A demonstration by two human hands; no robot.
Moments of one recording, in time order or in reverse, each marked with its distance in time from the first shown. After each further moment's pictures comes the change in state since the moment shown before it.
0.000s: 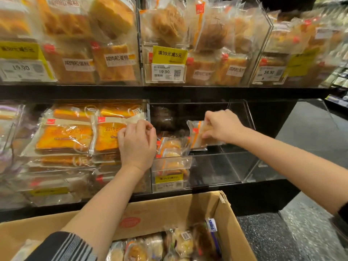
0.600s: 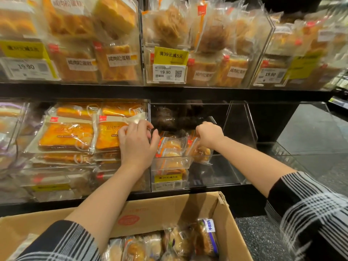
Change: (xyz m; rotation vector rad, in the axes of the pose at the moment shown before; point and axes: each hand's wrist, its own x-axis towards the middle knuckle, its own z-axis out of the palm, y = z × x) left_hand -0.001 -0.004 0.006 0.055 0.025 0.025; right_hand 0.026 -0.010 0.064 0.028 -0.104 0.031
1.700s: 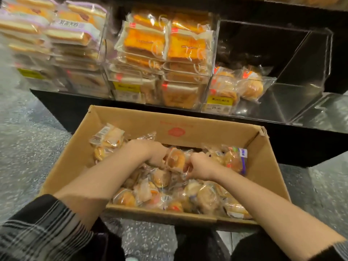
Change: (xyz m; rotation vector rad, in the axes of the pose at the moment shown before) left_hand -0.170 -0.064 -0.125 0.481 -1.645 0.046; right_hand -0.232 -0.201 0.077 0.409 -0.660 -0.285
